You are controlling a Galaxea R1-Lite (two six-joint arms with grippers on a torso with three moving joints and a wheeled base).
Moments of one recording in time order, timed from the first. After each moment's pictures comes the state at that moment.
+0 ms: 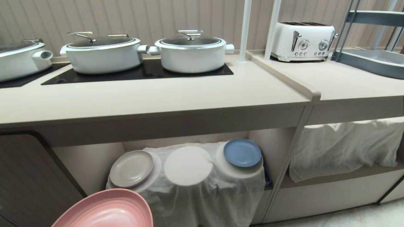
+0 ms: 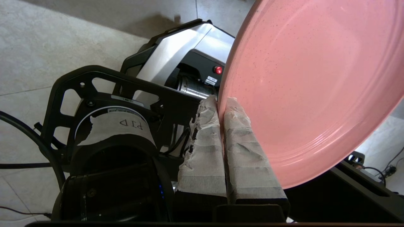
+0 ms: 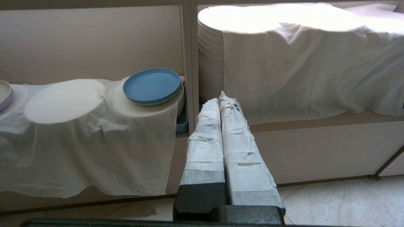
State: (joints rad) left arm 0.44 1.04 -0.66 0.95 -0.39 -0.10; right arm 0.00 0.00 0.00 0.00 0.00 -0.01
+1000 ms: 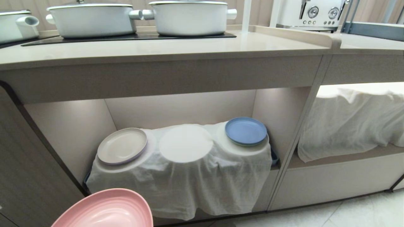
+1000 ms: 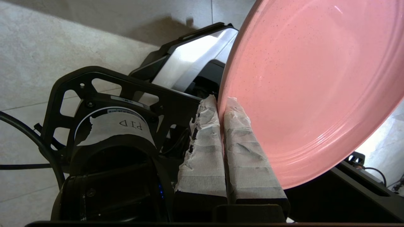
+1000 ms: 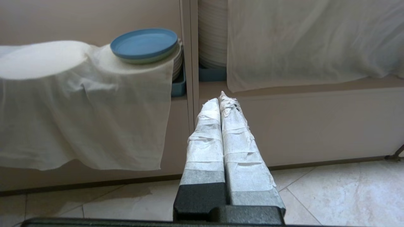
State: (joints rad) left arm 0.44 1.03 -0.66 0.95 -0.39 -0.10; right arm 0.00 0.00 0.00 0.00 0.00 -0.01
